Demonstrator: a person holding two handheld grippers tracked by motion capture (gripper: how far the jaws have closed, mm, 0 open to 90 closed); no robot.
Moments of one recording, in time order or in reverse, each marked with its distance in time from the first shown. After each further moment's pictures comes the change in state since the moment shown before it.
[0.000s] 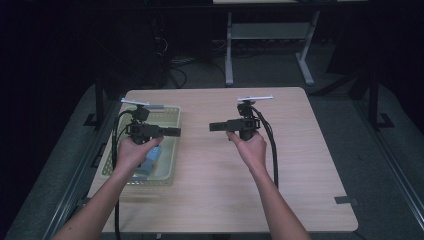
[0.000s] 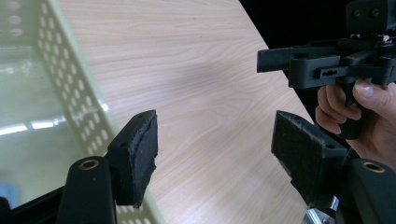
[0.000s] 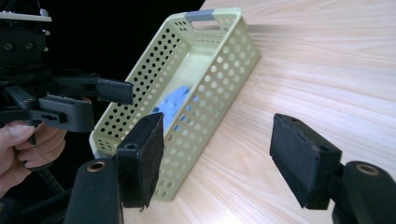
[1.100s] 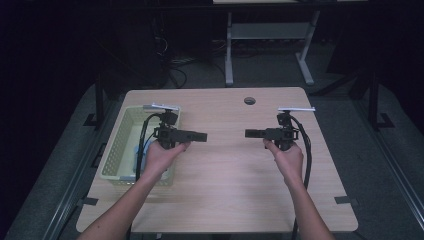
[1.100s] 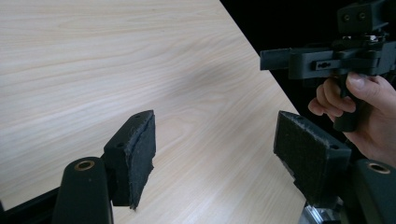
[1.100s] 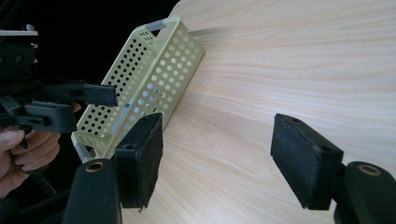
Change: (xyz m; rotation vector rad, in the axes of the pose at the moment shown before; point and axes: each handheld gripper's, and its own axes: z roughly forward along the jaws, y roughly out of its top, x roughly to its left) left arm -0.042 -0.007 0.059 0.020 -0.055 0.068; right arm -0.055 -0.036 -0.078 -0.077 -0.050 0.082
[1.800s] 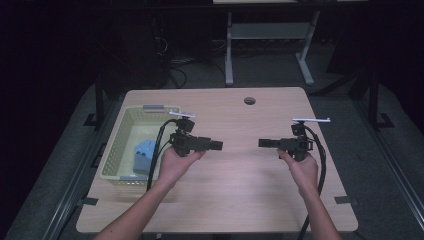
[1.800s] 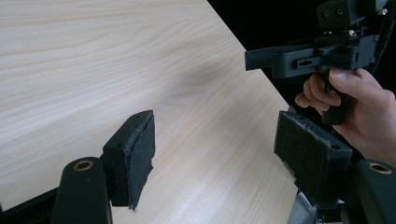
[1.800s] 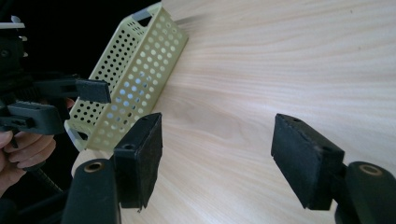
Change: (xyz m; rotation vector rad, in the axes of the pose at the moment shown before) left arm -0.025 -0.013 0.030 0.030 -0.050 0.049; right arm -0.026 -0.025 -0.027 0.010 -0.013 0.030
